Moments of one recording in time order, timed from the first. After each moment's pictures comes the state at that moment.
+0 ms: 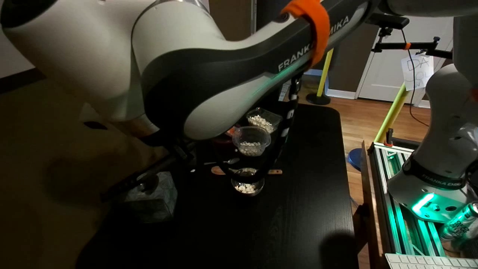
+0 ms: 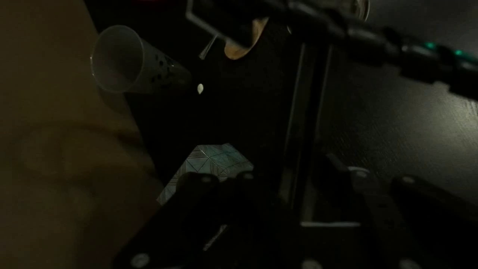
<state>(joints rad) 0.47 0.56 0.20 -1.36 -0.59 1.72 -0.31</state>
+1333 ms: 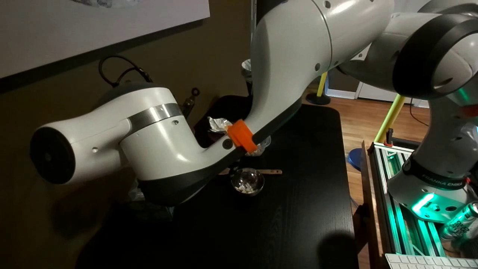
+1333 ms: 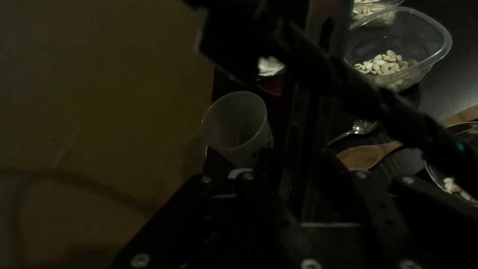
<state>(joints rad) 0.54 0.93 0.12 -1.01 -1.06 1.53 -0.65</state>
